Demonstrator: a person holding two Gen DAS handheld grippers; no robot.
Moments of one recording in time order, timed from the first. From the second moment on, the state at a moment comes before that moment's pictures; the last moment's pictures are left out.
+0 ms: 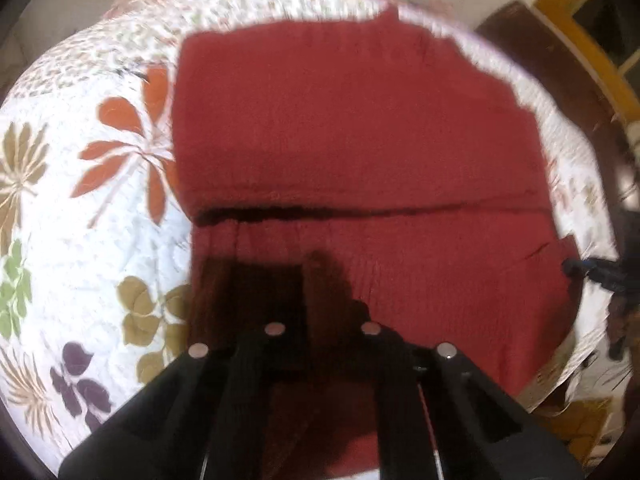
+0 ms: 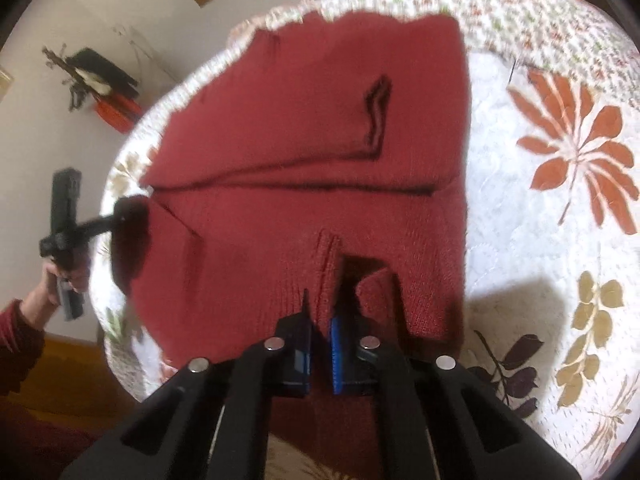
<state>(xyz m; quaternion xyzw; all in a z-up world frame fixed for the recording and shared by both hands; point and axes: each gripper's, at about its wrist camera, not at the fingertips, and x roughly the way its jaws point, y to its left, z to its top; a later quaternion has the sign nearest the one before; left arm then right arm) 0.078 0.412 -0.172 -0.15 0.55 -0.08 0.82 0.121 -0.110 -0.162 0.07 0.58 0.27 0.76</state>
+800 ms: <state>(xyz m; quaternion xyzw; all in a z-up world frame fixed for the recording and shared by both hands) 0.211 0.456 -0.094 -0.17 0.42 -0.04 0.89 0.272 -0.111 -0.070 0.09 0.48 0.26 0.83</state>
